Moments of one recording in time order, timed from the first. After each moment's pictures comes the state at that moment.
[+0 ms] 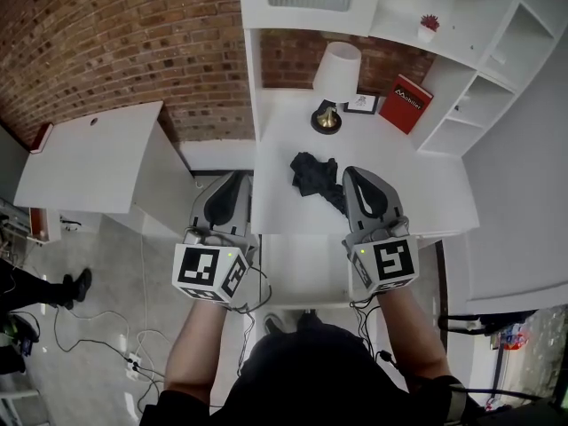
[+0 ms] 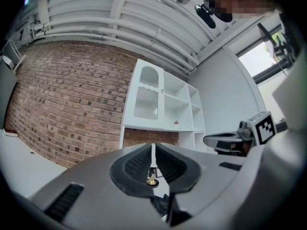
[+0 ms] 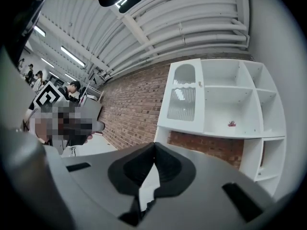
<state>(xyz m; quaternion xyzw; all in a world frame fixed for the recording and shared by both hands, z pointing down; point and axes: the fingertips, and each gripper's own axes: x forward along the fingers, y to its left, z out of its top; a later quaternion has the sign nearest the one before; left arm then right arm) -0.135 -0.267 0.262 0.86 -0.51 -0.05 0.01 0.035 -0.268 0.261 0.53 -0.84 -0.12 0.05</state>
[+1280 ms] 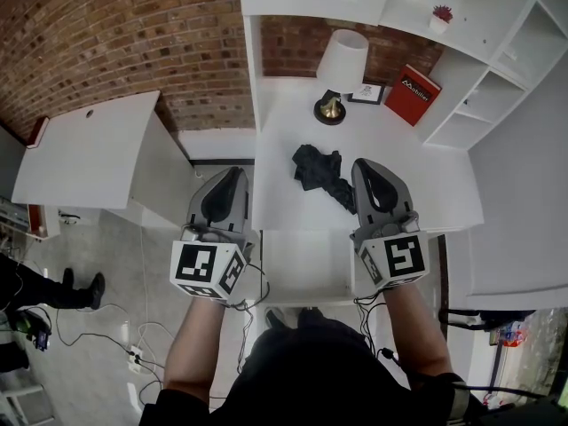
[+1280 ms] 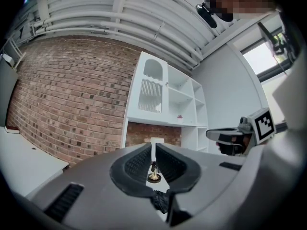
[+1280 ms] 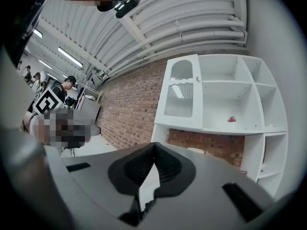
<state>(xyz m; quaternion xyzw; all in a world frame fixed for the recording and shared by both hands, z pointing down) -0.143 -0.292 0.288 0.85 -0.52 -0.03 0.03 0.043 -0.293 0.271 0.53 -0.84 -0.11 0.05</state>
